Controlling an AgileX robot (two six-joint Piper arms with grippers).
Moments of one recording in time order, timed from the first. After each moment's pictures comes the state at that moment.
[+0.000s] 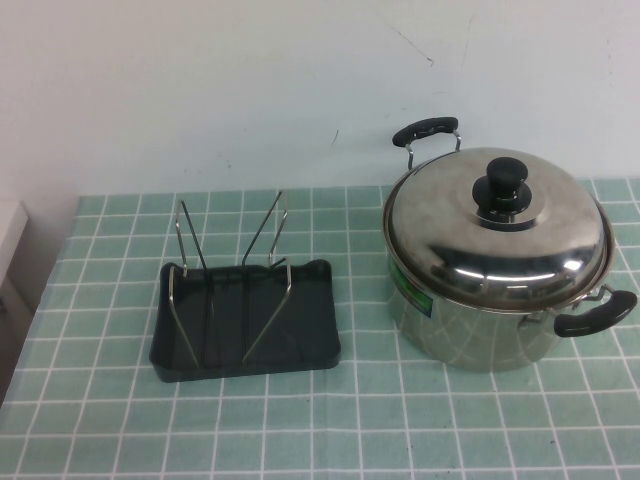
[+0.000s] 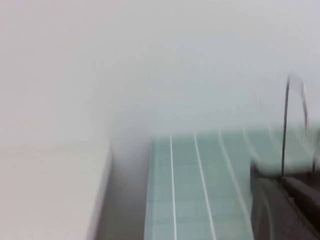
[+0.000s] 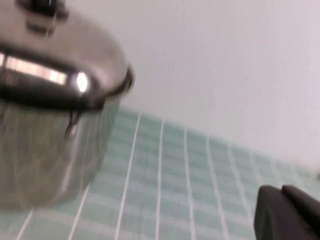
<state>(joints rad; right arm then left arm) -0.03 -0.01 0.03 0.02 0.23 -0.34 0.01 -0.01 0.02 0.03 0.11 -0.02</state>
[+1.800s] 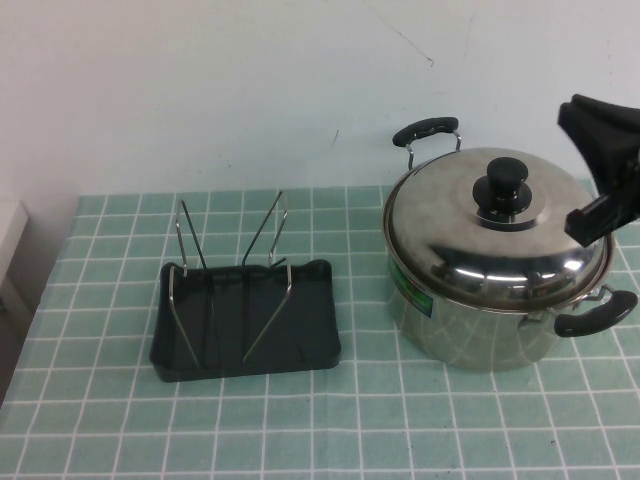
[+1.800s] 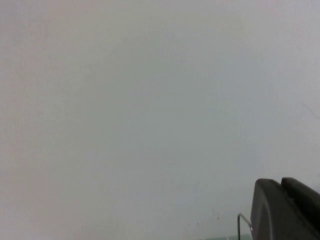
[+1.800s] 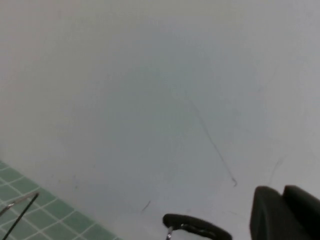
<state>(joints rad) 0.20 1.34 -0.64 -0.52 -0.74 0.15 -0.09 0.17 -0.20 0.19 -0.12 -0.22</state>
